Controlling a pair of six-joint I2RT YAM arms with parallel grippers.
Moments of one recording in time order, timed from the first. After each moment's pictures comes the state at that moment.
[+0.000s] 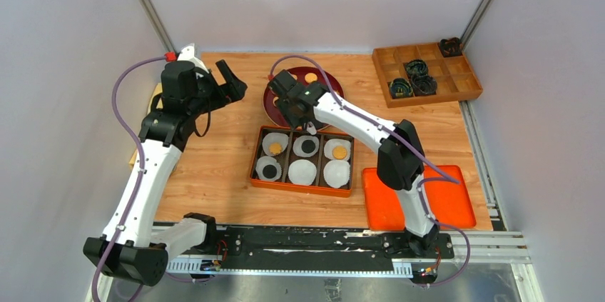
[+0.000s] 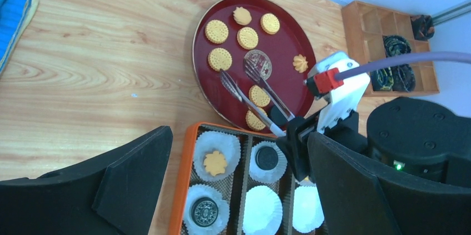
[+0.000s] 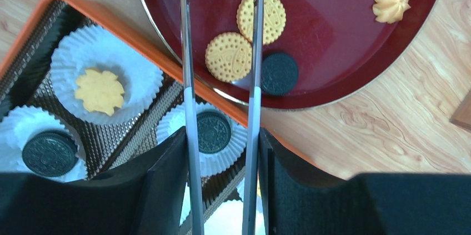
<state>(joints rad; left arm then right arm) -0.18 1.07 1.25 -0.58 0.03 -0.50 0.87 2.07 1.93 -0.88 0.33 0.14</state>
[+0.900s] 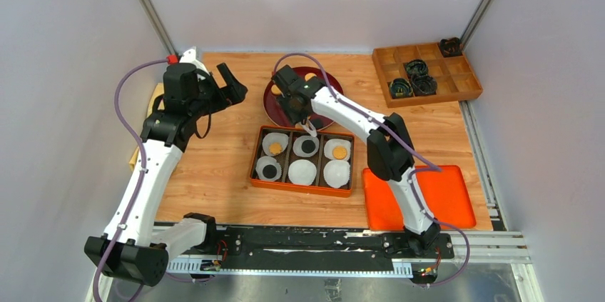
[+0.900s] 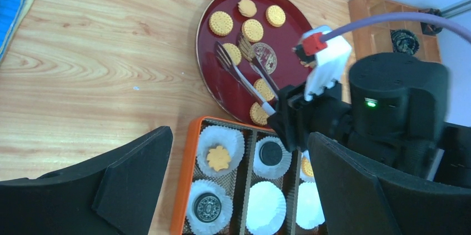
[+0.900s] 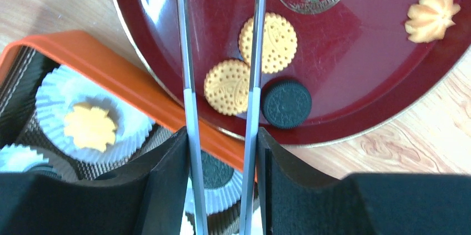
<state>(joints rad) -0.17 1.07 1.22 -0.58 0.04 -0.50 0.80 2.23 2.05 -0.86 0.21 0.15</state>
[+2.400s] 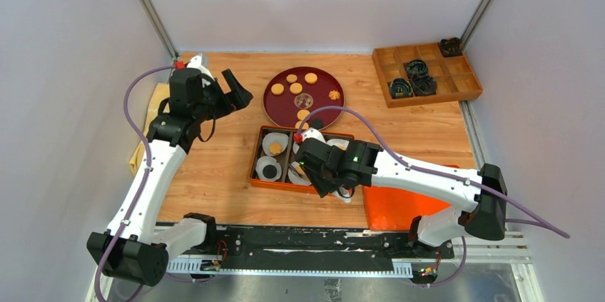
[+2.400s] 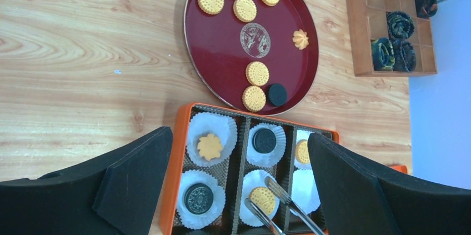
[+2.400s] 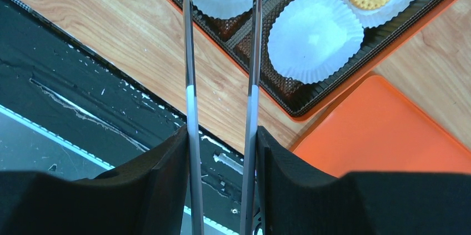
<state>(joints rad) -0.17 1.07 1.14 -0.54 0.11 -0.54 1.21 1.40 1.27 -0.98 0.27 0.46</state>
